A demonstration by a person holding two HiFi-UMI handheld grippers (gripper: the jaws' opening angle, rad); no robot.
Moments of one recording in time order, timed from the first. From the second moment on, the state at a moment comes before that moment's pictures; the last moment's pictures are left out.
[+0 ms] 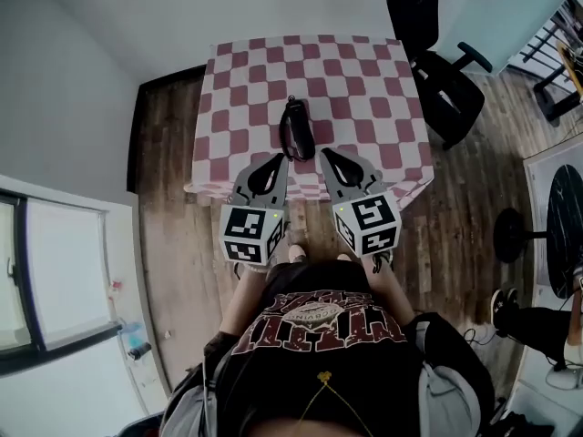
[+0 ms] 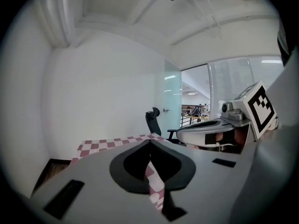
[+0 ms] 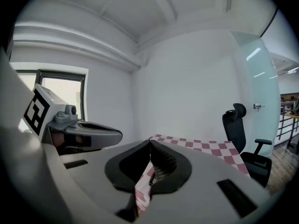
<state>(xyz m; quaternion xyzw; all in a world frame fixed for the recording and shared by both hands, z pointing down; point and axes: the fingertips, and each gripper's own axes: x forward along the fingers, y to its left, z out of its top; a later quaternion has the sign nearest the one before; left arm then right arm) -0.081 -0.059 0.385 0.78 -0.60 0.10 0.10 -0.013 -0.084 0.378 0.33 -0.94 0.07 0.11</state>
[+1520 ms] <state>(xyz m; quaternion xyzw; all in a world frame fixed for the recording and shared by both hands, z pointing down) -0.134 -0.186 0.413 0.79 -0.59 0.12 0.15 -0.075 -0.214 0.409 0.32 -0.93 0.11 0.14</state>
